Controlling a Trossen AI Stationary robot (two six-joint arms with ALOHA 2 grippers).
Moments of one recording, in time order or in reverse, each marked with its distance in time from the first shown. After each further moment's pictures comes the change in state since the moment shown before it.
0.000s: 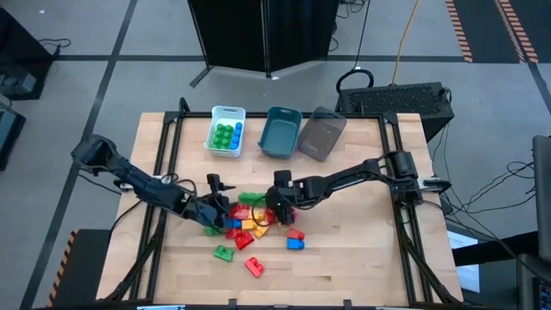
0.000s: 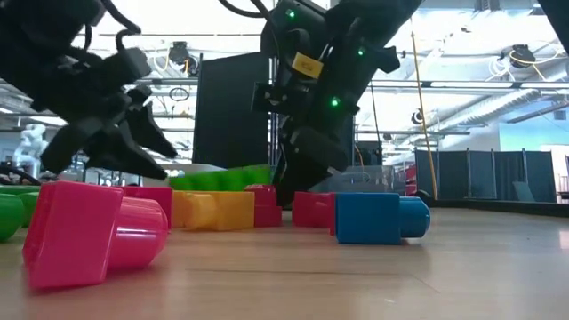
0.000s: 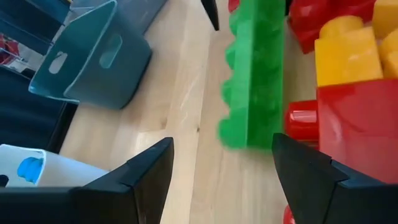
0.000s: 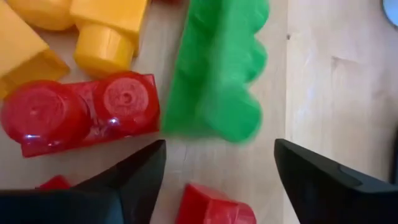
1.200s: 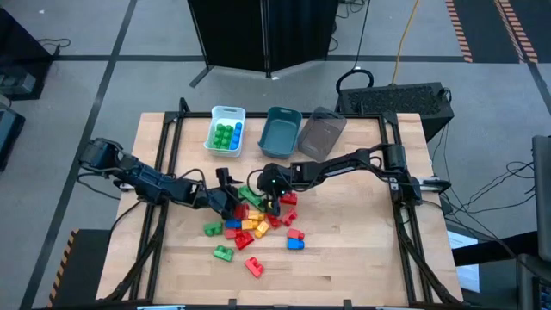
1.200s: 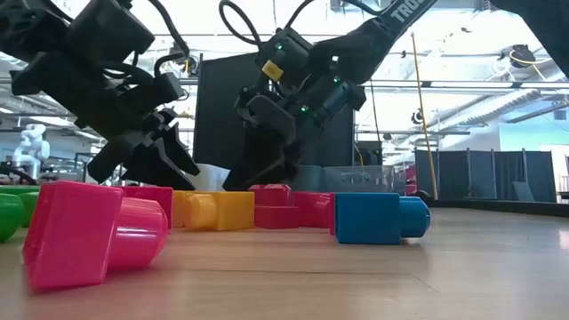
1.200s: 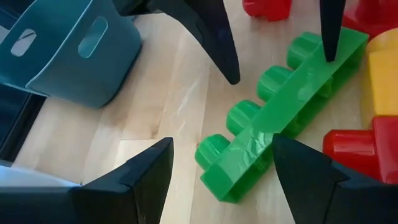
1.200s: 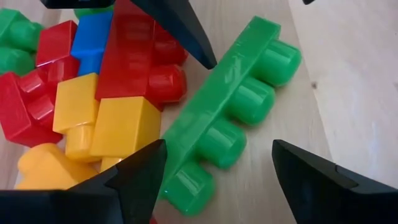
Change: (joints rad) left arm 0.197 0.096 -0.001 0.181 0.204 0.066; right arm -0.148 0.079 0.003 0.263 -0.427 0.272
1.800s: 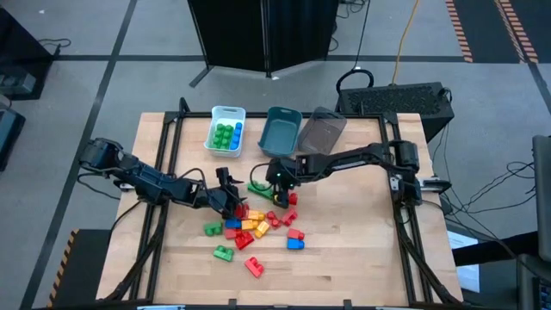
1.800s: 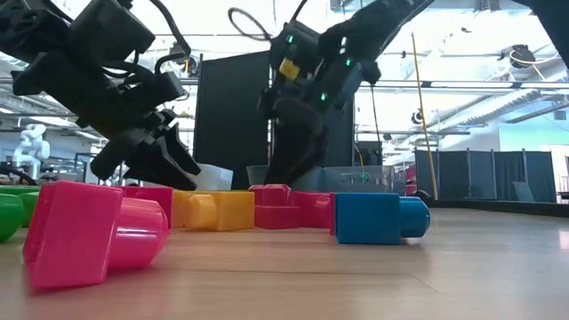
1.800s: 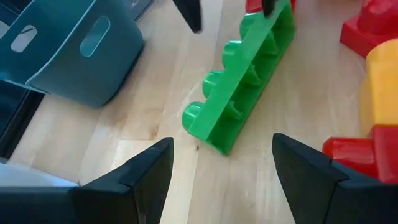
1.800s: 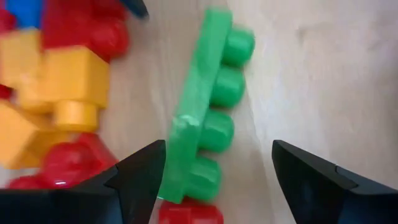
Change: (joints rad) left arm 0.004 0.000 0.000 0.012 0.001 -0.028; right arm -0.033 -0.142 -0.007 -0.263 0.112 -0.011
